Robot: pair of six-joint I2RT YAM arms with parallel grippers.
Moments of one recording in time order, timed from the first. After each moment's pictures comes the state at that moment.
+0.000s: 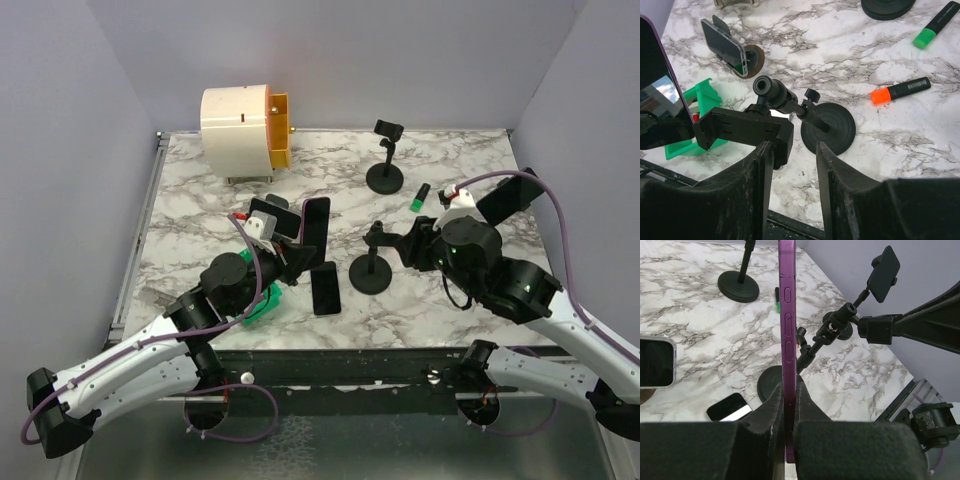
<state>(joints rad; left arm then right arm) -0.94 0.70 0.60 0.05 -0.21 -0.46 0.90 0.85 1.06 -0.68 0.44 0.55</state>
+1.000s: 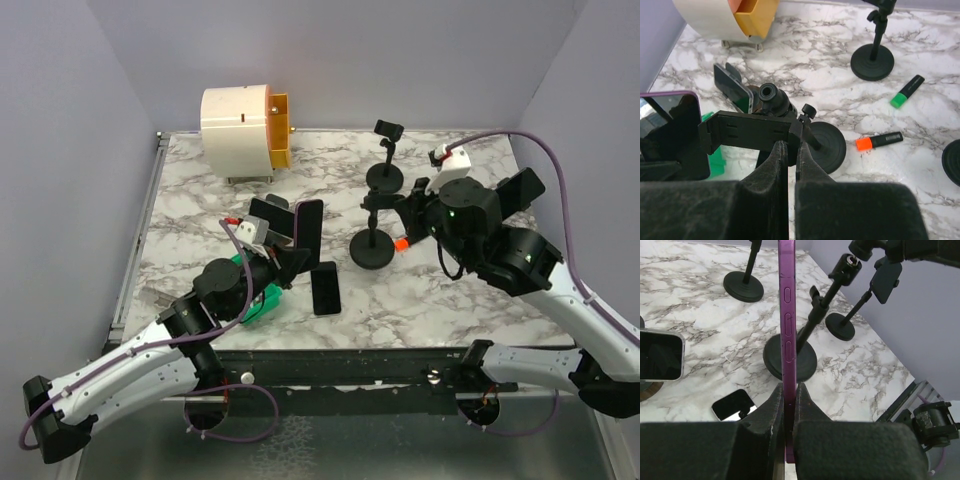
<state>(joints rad) -0.94 0.64 0.57 0.02 -0.23 -0.47 0.90 1.04 1.37 -0.72 0.50 0.38</state>
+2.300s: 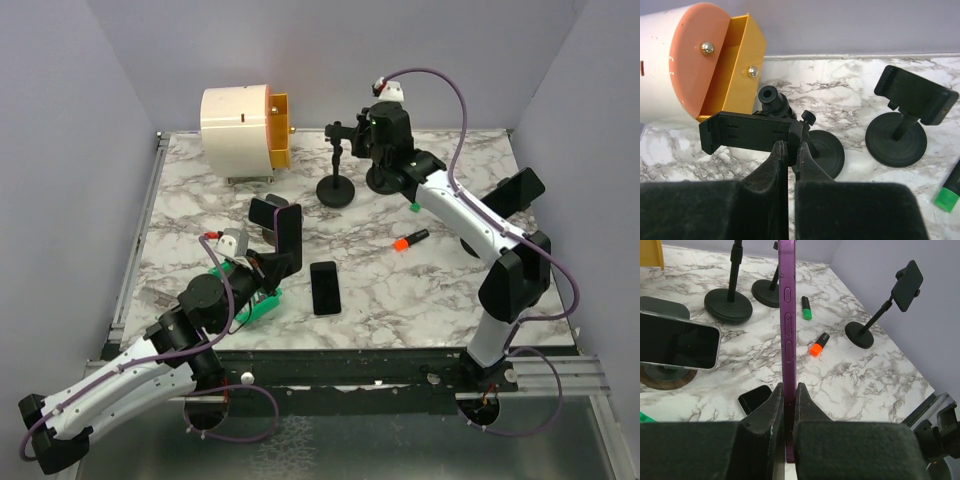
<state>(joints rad) -0.94 0.46 0.48 -0.04 -0.33 -0.43 0.58 1.76 1.70 -0.21 0.32 0.34</state>
